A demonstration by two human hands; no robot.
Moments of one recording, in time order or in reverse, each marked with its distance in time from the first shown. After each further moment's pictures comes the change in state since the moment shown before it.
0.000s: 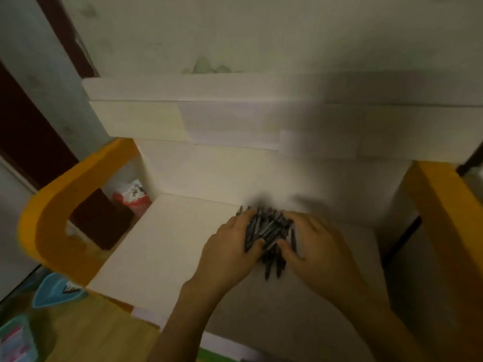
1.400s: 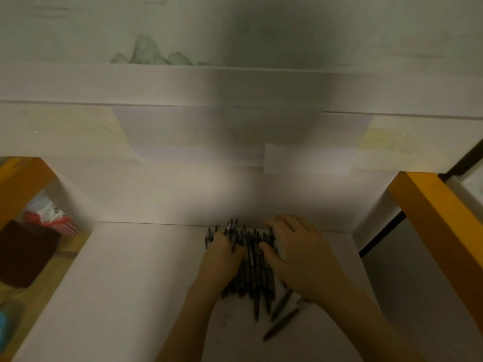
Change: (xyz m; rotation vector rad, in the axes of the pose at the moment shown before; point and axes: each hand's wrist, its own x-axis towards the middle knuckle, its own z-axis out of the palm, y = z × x) left_hand 0.112 -0.063 0.081 -0.335 -0.285 -0.348; right_hand 0.071 -0.001 0.026 -0.251 -0.045 0.161
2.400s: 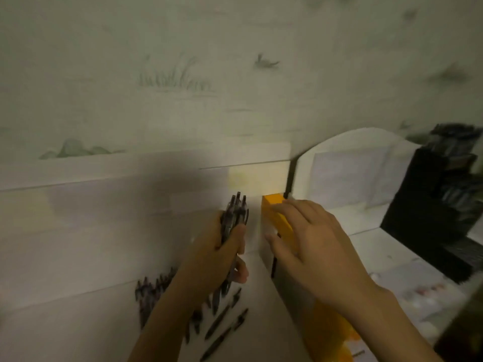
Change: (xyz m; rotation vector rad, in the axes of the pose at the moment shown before) left_hand -0.198 0.181 -0.047 -0.440 -0.309 0.612; right_hand -0.166 0.023 -0.182 -0.180 0.465 0.167
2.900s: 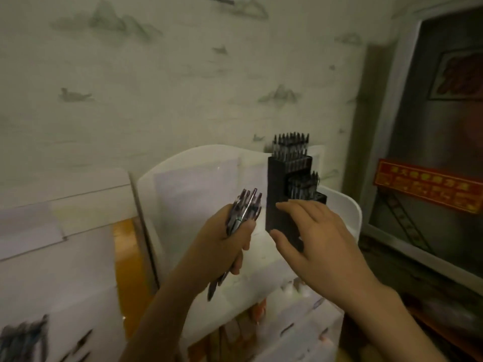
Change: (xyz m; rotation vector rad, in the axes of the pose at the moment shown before) left_hand 0.014 0.114 0.336 0.135 -0.310 0.256; right_hand -0.137 0.285 -0.158 -0.115 0.119 0.242
